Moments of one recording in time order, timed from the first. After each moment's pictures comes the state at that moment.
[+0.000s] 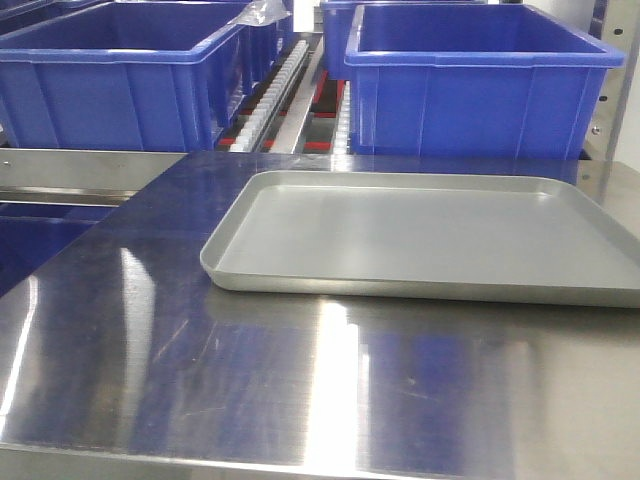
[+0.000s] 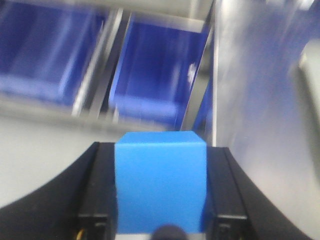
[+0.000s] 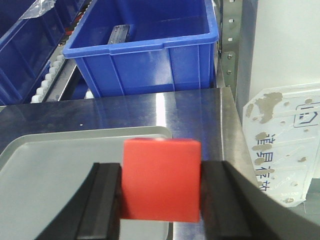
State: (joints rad) left arm -0.15 0.77 -0.53 0.23 0.31 -0.38; right arm 0.09 0.49 -0.57 -0.10 0.38 0.32
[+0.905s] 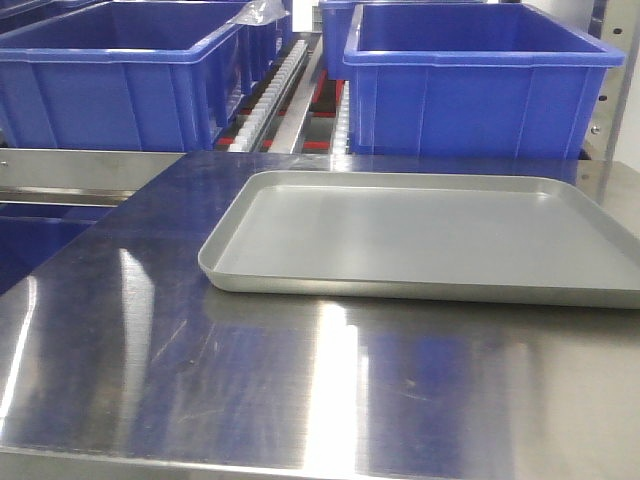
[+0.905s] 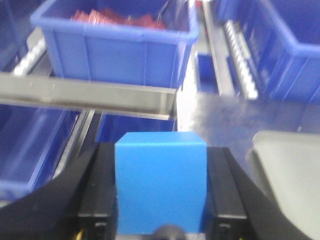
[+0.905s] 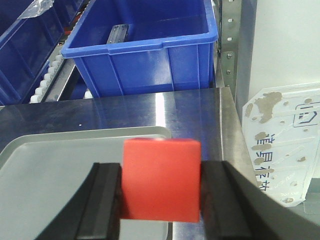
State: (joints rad) left arm -0.15 0.77 -0.53 0.25 0.02 -0.38; right arm 0.09 0.49 -0.57 -0.10 0.38 0.32
